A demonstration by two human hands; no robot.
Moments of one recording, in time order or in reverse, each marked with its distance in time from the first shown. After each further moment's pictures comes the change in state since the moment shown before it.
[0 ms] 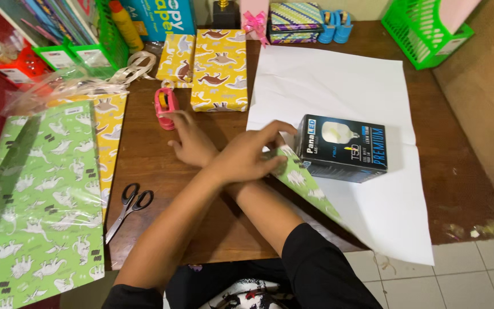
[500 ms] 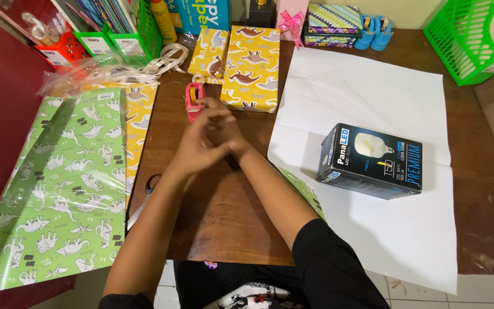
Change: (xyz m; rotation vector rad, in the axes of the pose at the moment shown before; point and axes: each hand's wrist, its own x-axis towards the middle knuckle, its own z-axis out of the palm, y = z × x) left_hand -0.093 -0.094 -0.064 -0.200 0.485 -0.012; right_hand 0.020 0.051 0.013 0.505 -0.010 0.096
